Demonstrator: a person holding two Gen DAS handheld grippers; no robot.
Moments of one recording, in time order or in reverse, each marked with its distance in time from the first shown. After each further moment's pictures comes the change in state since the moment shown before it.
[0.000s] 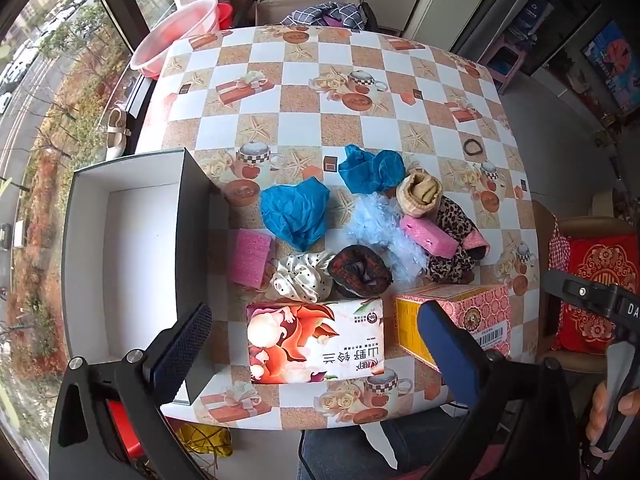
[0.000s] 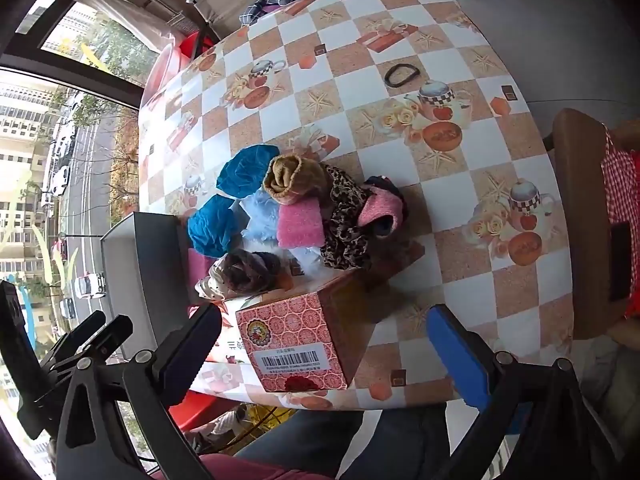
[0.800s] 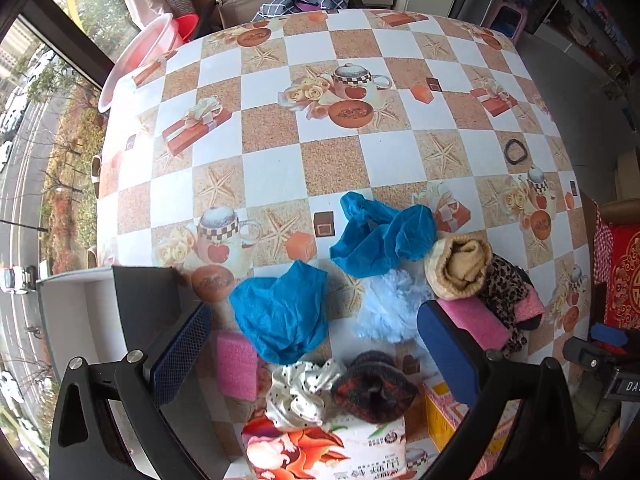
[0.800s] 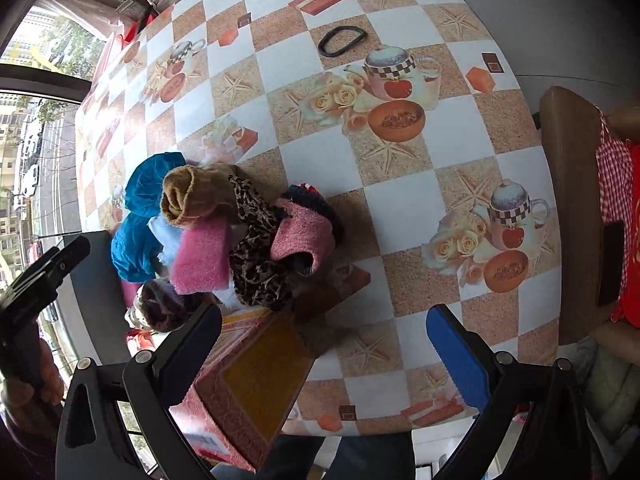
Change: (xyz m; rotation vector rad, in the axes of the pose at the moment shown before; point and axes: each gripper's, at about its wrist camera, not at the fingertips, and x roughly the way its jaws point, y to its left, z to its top) left arm 0.114 -0.045 0.107 0.164 0.046 0.101; right arm 0.077 -0.055 0.046 0.043 0.124 -0.108
